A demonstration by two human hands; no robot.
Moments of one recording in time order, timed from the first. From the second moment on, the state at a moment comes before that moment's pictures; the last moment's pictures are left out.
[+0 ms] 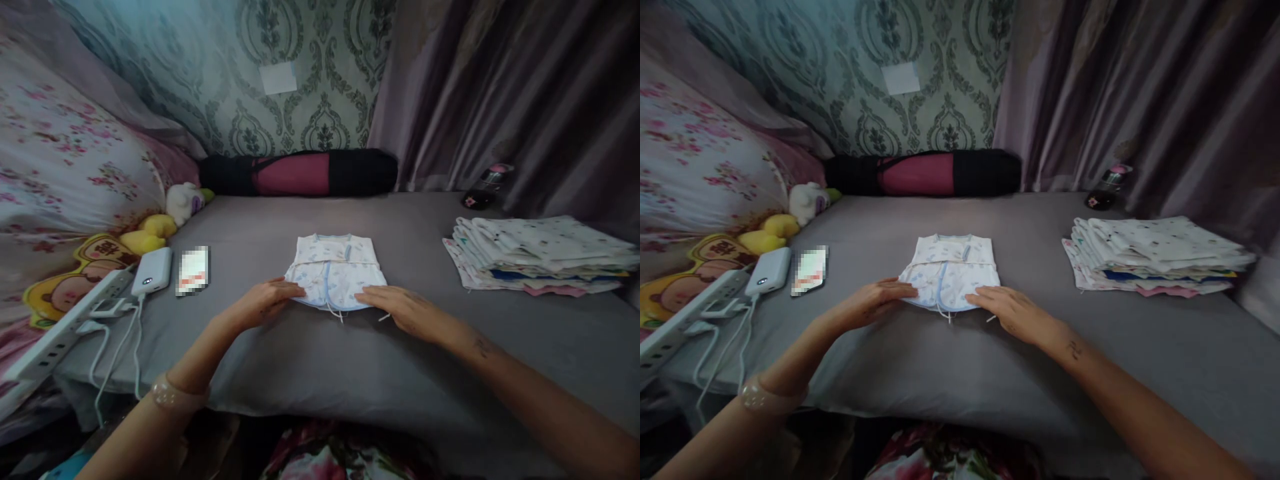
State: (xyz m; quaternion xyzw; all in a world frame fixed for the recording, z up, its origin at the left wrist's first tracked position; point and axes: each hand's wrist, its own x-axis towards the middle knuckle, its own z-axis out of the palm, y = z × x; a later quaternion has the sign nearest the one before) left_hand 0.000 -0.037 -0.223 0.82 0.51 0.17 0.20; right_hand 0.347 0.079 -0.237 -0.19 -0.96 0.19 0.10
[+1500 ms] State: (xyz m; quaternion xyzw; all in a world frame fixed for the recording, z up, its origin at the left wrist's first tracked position) left_hand -0.007 0.127 -0.283 0.54 0.81 0.23 0.04; right_hand 0.260 0.225 -0.283 -0.54 -0.81 0.12 0.20
